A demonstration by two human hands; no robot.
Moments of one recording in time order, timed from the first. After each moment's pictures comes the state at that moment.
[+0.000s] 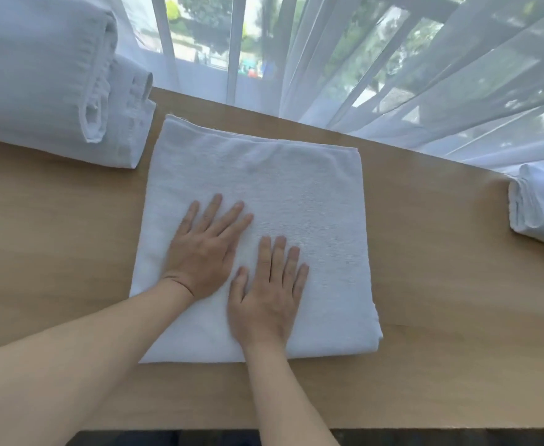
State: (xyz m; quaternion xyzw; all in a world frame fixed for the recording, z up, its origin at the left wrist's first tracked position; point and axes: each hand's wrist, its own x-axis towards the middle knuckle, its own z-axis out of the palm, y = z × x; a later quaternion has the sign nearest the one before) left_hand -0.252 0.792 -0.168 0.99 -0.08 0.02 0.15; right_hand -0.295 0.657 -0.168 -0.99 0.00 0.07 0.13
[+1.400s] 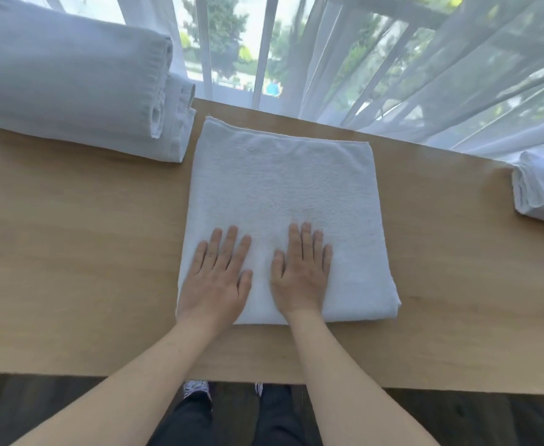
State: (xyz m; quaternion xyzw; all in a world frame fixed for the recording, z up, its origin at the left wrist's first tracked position) left_hand -0.361 0.796 -0.170 0.99 0.02 -0.09 0.11; right_hand -0.303 0.642 -0.167 -0.99 -0.03 0.09 0.13
